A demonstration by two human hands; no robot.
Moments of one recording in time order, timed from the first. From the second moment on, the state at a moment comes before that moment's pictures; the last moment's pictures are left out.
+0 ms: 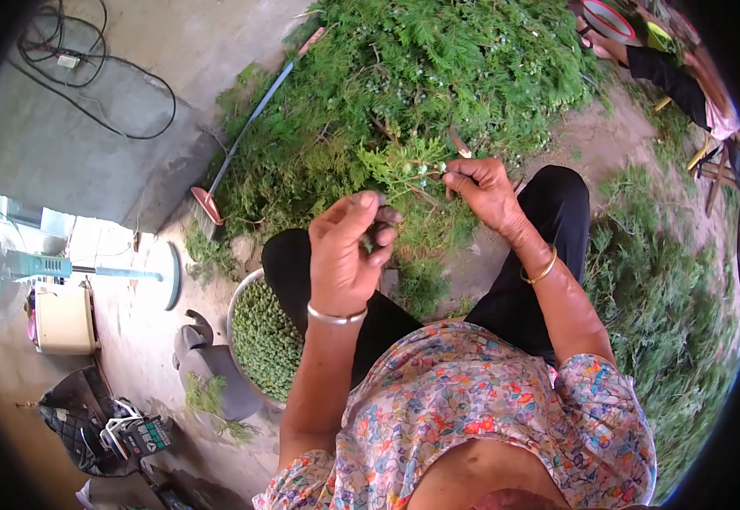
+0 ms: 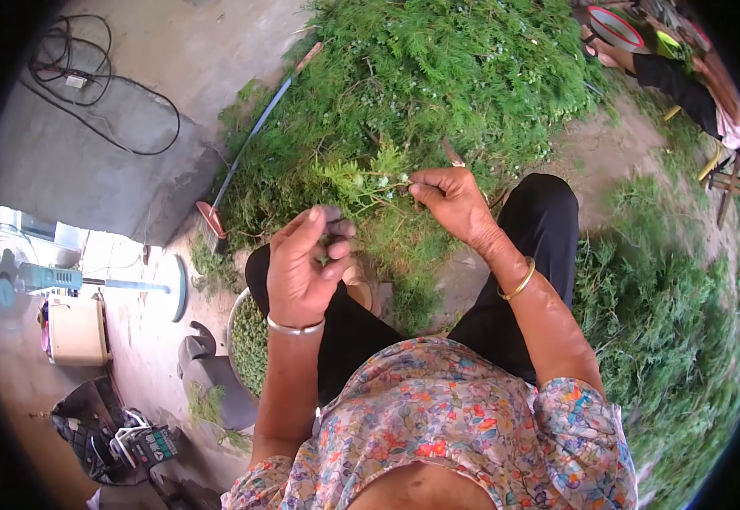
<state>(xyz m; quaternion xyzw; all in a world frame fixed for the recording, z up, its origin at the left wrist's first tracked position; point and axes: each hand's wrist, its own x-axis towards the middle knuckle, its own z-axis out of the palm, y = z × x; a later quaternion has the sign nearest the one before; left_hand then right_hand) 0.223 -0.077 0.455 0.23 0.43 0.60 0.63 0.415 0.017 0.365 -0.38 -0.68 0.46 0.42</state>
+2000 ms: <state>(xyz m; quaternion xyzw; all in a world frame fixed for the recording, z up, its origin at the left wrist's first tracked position) 0.235 -0.079 0.418 0.27 0.38 0.56 0.69 0.416 0.025 0.368 -0.40 -0.59 0.58 0.40</state>
